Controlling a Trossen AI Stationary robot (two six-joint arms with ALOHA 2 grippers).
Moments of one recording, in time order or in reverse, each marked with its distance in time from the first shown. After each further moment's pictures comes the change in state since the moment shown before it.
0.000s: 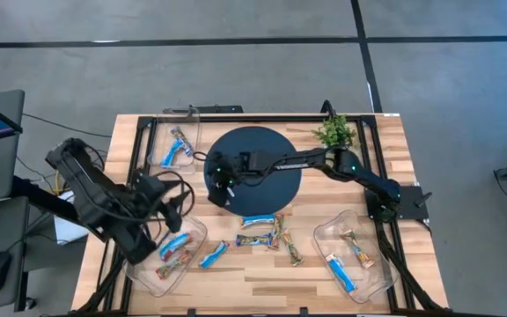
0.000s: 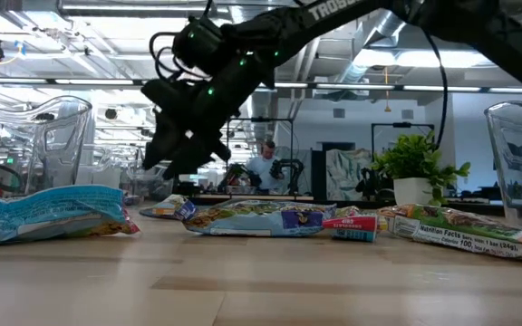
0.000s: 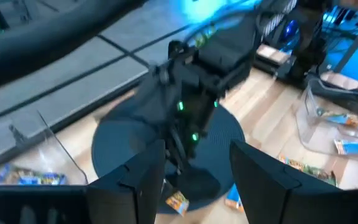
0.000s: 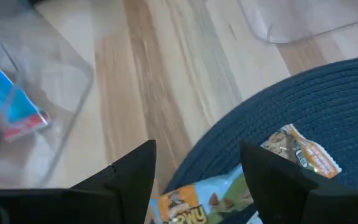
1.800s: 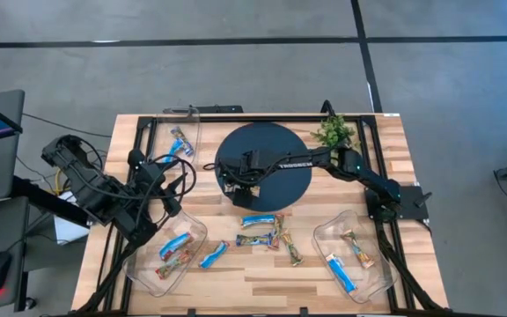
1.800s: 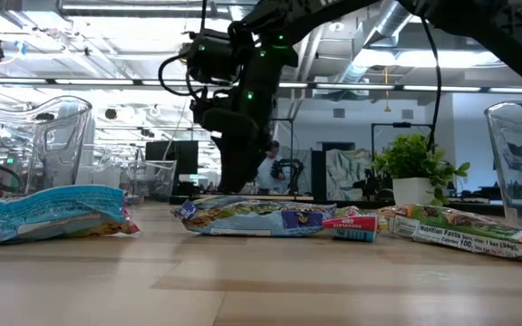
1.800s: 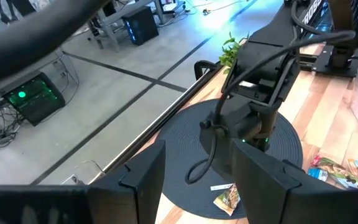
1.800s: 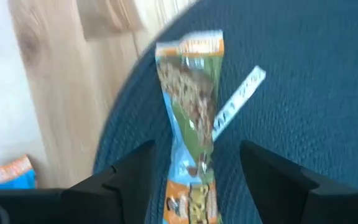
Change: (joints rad) left arm 0.096 -0.057 0.000 0.001 -0.078 0.351; right arm 0.007 -0.052 -0.006 -0.481 0.156 -0.176
